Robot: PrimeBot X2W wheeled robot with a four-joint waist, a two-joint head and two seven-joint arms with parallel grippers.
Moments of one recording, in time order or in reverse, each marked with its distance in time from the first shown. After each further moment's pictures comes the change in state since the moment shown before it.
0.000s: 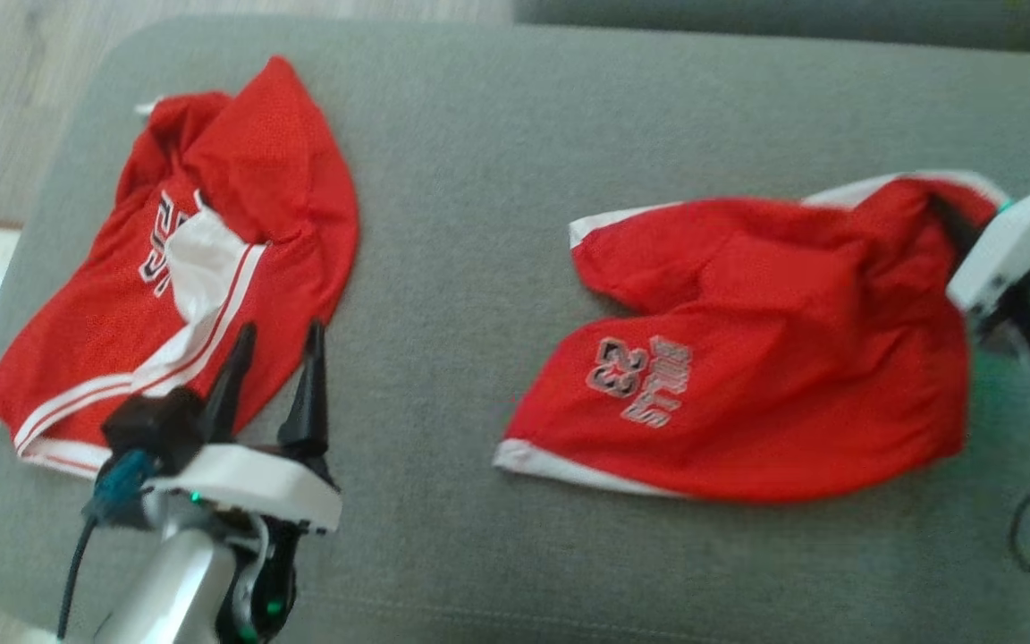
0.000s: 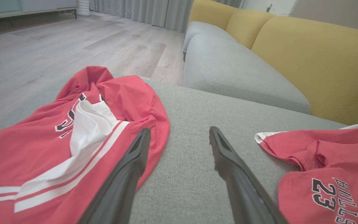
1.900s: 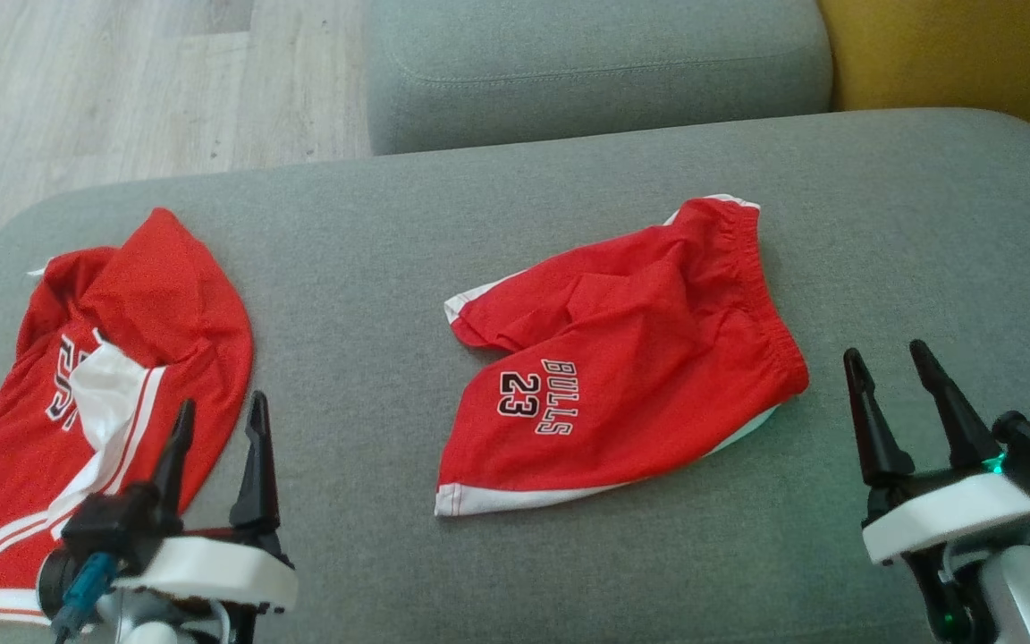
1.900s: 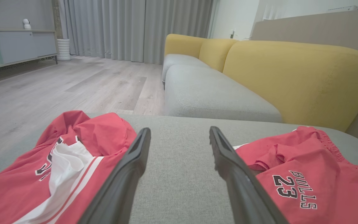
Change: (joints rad) left arm 0.211 -0.193 0.350 -0.025 0.348 -0.184 0.000; right arm 0.554 0.033 0.156 -0.379 -0.178 0.000 -0.722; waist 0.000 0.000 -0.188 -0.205
